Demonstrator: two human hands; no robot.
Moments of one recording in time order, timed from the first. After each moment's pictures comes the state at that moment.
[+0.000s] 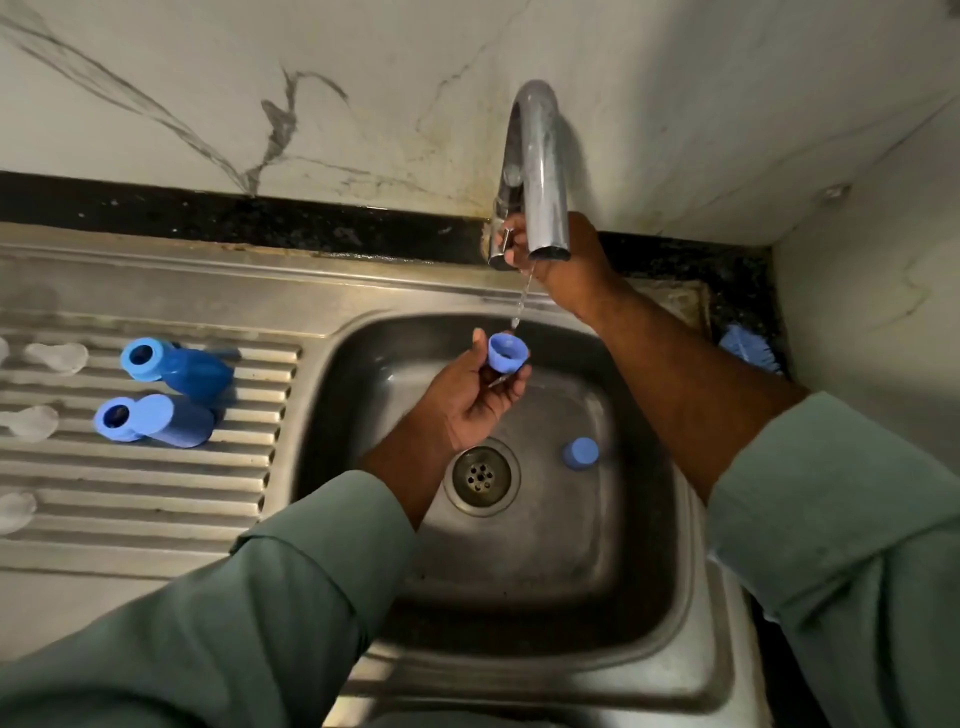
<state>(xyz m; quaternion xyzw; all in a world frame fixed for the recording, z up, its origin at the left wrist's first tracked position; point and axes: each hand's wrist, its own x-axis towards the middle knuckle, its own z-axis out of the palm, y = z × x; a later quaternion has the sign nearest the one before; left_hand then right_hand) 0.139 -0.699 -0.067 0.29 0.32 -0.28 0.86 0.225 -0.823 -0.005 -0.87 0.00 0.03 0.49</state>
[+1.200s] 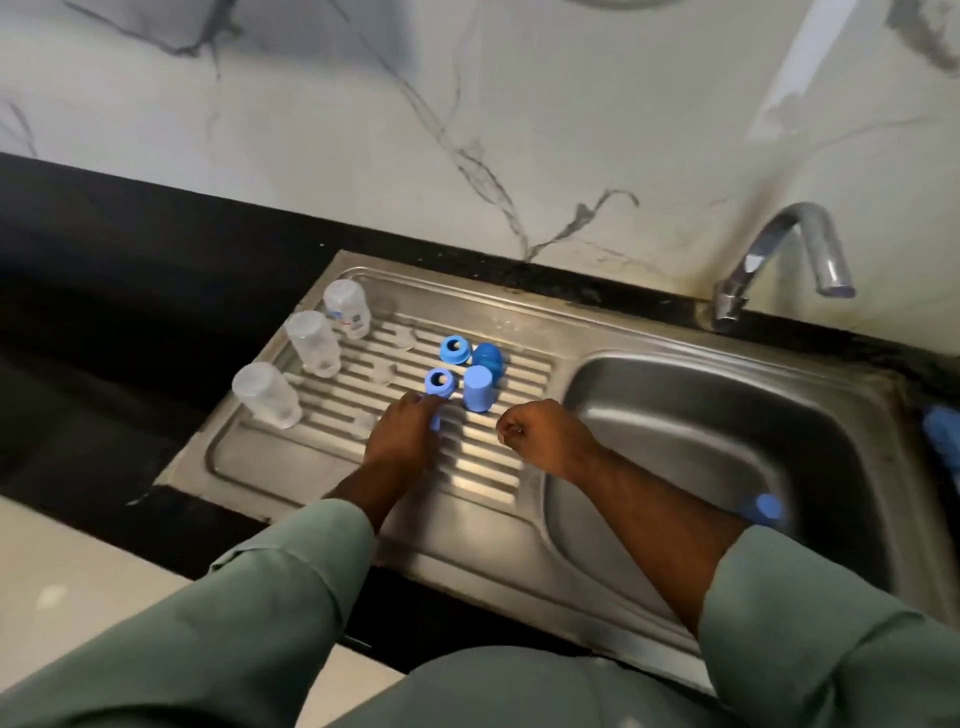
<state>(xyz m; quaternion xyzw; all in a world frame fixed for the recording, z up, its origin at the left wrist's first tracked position) 0.011 -0.352 -0.038 0.97 0.06 -0.07 0.23 0.054 -0.559 -0.027 -0.92 -0.21 0.17 0.28</state>
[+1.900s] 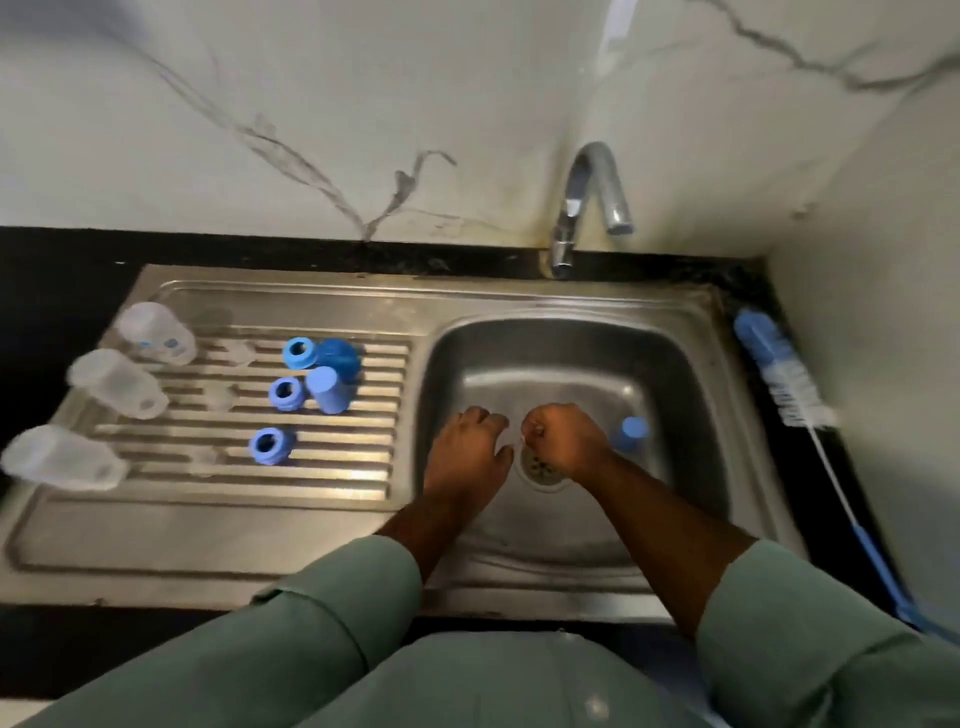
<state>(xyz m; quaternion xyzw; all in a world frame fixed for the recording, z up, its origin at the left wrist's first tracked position) 0.000 -0.573 -0.043 0.96 -0.12 -0.09 0.22 0.021 -0.729 -0.049 -0.95 0.01 0.19 0.24</state>
